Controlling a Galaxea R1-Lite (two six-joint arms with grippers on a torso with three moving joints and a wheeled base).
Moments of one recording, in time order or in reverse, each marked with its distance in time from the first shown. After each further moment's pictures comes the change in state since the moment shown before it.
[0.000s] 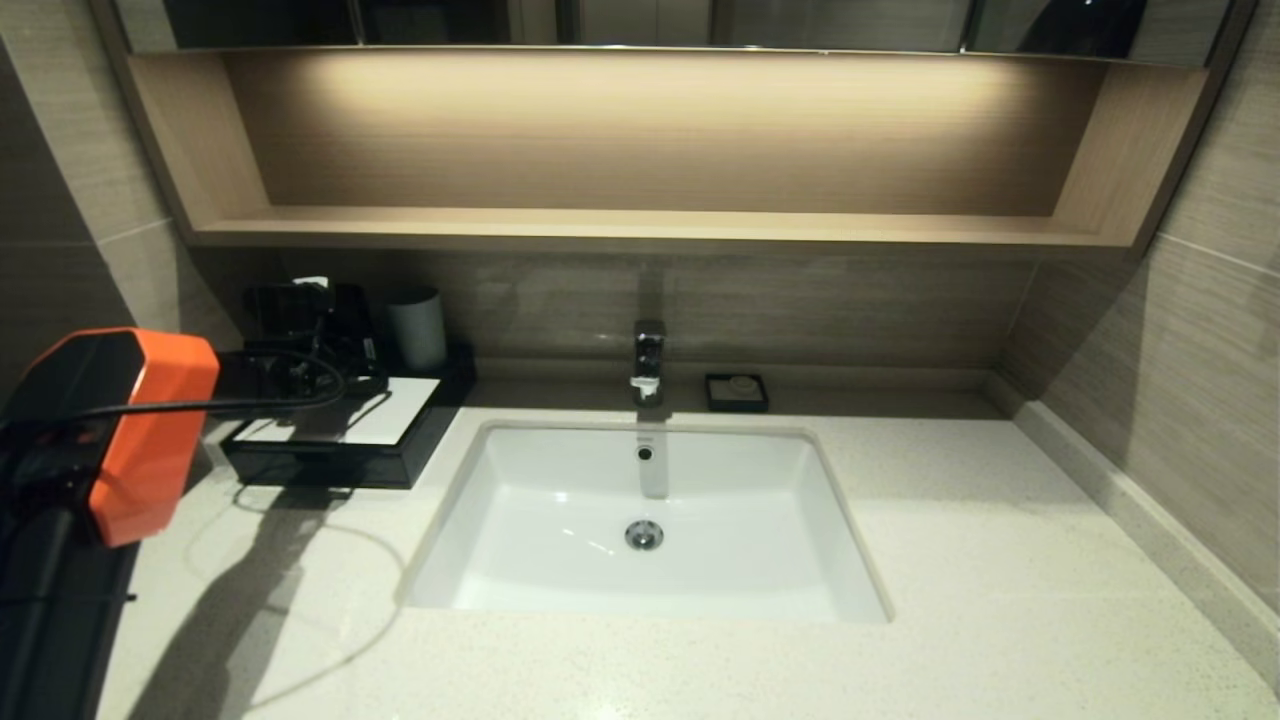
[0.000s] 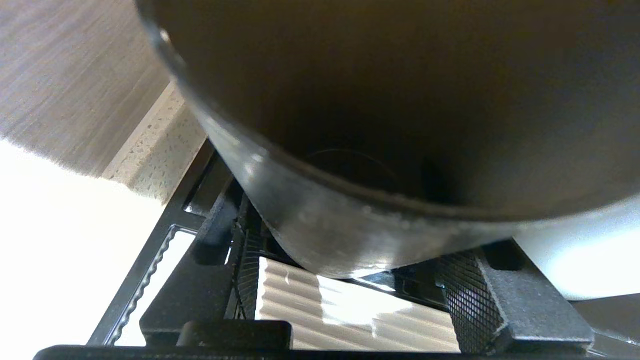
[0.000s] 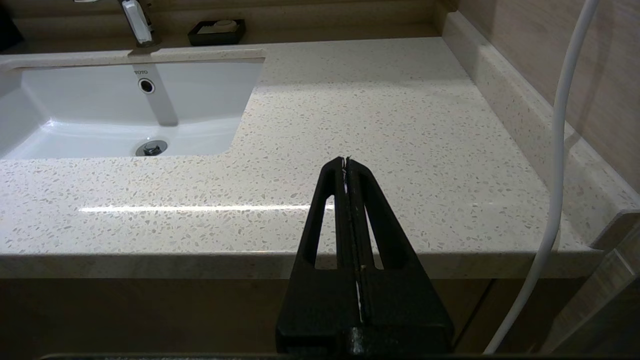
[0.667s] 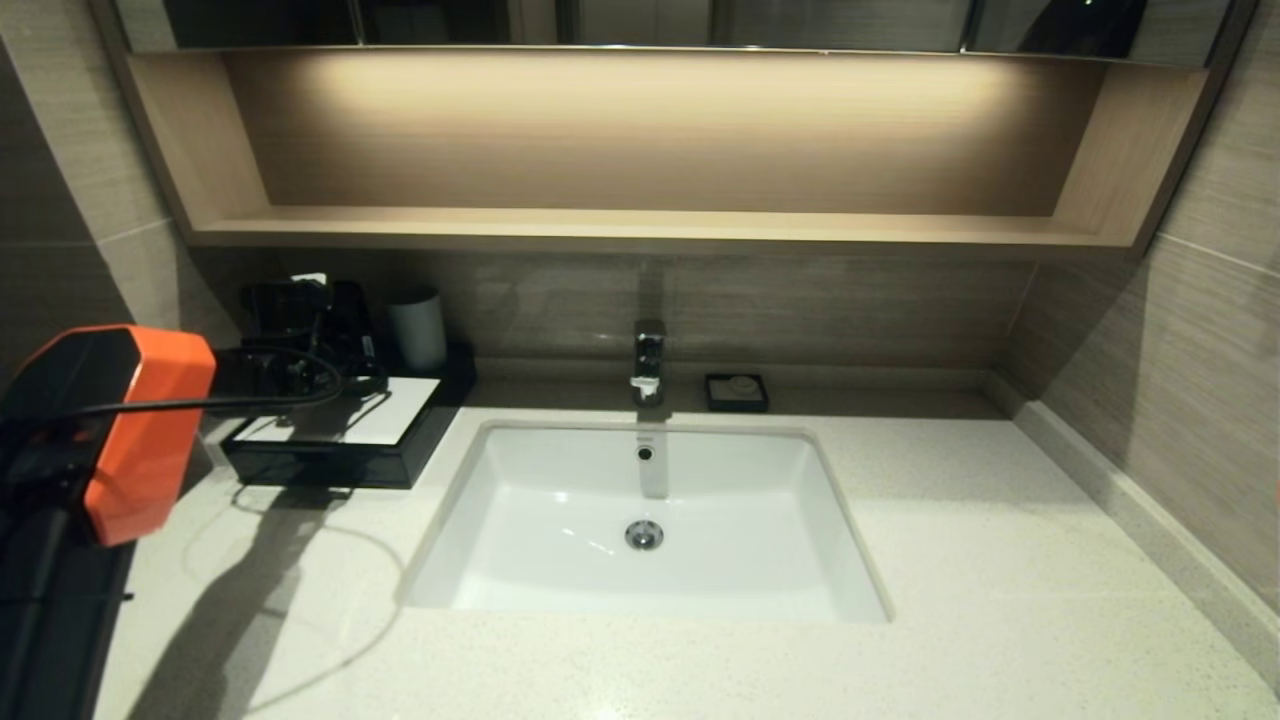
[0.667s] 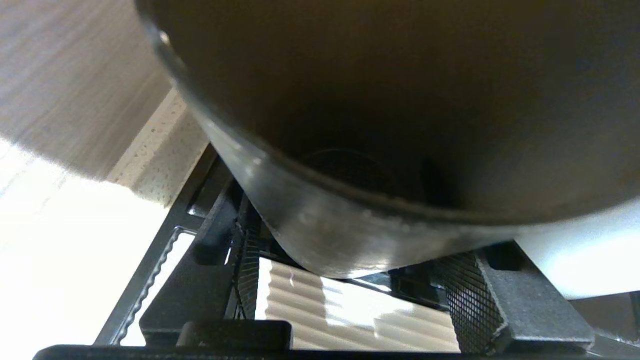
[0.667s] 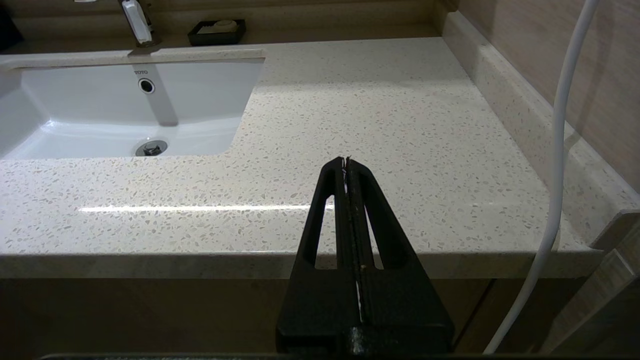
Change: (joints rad) left arm 0.000 -0.009 0.004 0.000 0.000 -0.001; right arm 0.000 0.000 0.000 0.000 0.000 0.000
